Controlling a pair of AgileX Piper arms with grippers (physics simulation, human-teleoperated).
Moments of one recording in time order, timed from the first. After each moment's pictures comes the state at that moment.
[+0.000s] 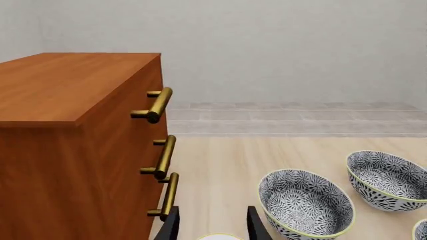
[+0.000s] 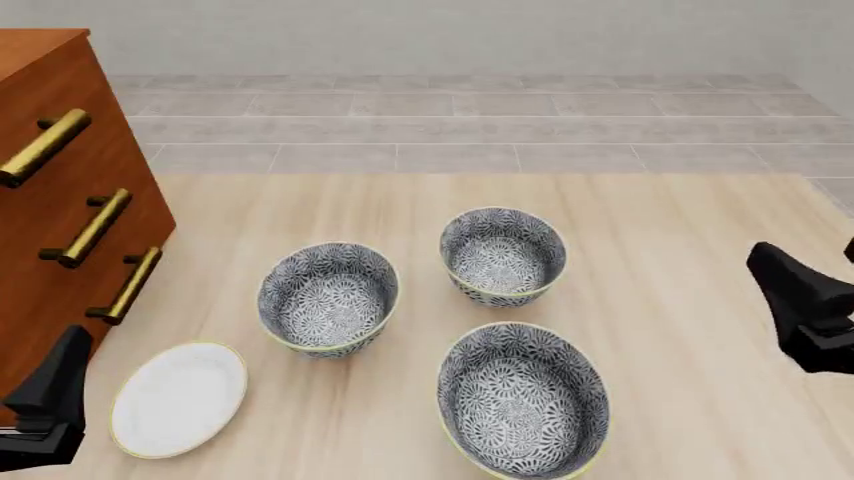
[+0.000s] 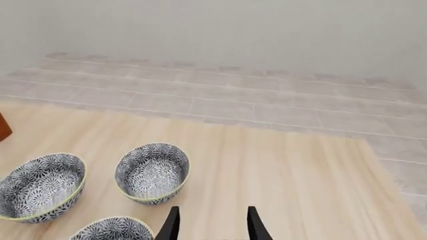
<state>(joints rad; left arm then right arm) 0.00 0.01 -0.01 0.00 0.00 0.13 0.37 -0.40 0.22 -0.03</state>
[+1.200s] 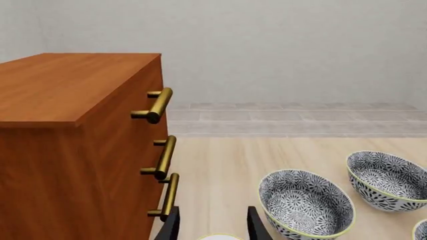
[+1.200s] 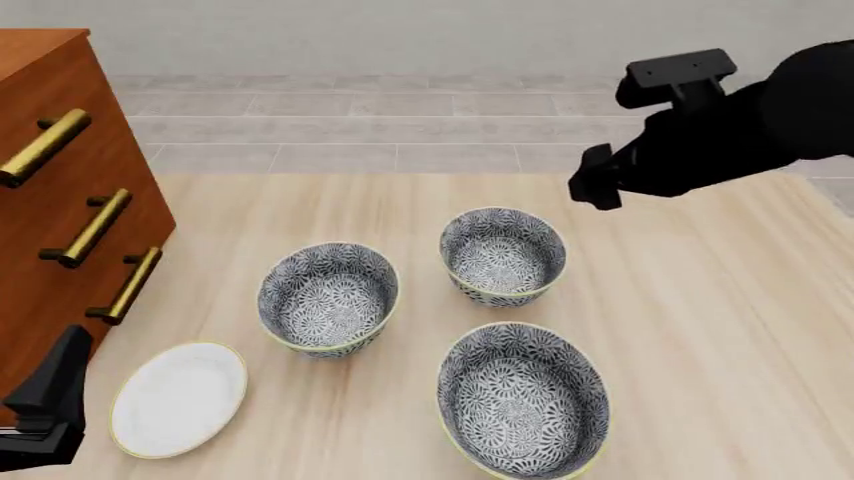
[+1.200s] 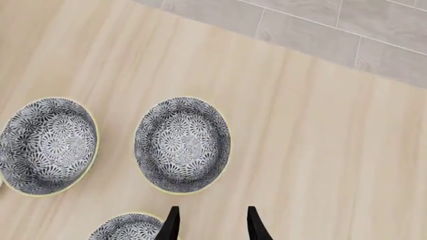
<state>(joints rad) 0.00 0.01 -0.01 0.00 0.00 0.31 1.35 -1.16 0.70 -0.02</state>
